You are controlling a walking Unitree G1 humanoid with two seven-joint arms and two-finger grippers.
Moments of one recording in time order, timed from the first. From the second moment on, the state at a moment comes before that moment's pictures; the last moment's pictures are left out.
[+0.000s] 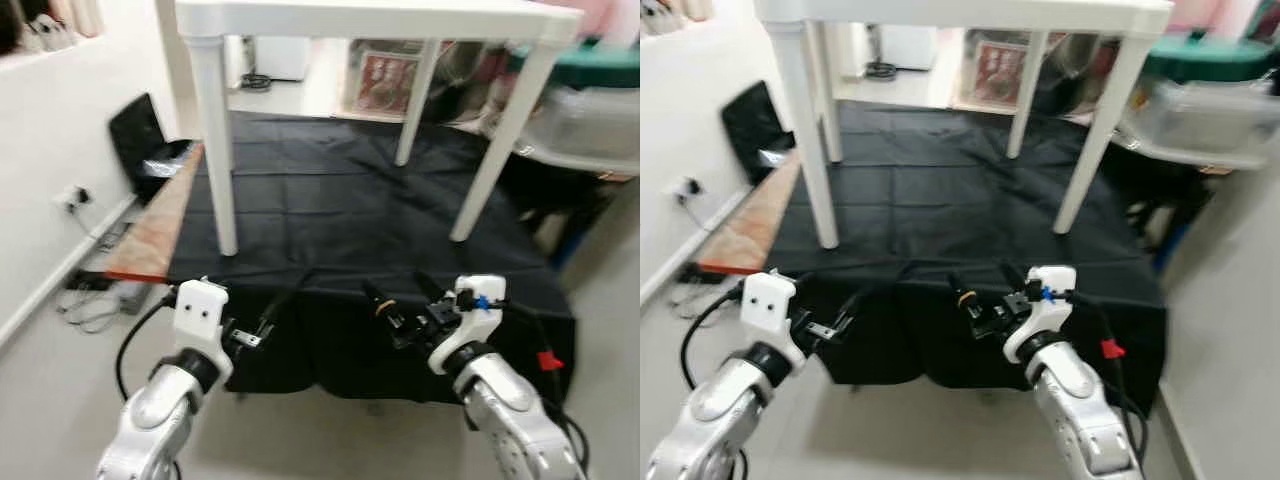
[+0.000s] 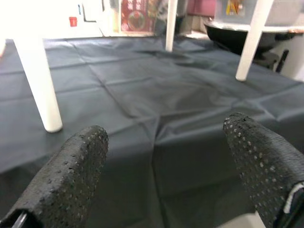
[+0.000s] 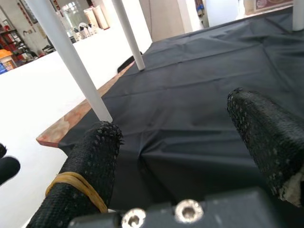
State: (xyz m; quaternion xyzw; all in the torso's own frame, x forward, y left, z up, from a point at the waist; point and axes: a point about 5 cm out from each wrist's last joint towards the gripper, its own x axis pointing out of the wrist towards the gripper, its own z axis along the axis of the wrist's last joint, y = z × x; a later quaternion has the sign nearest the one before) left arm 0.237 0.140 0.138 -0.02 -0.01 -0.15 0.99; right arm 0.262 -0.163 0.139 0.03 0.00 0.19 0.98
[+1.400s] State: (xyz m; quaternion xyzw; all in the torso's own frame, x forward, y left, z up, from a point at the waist) left arm 0.238 0.147 0.128 -0.01 0.00 -0.14 0.99; right arm 0.265 -0.159 0.133 0.02 0.02 0.18 0.98
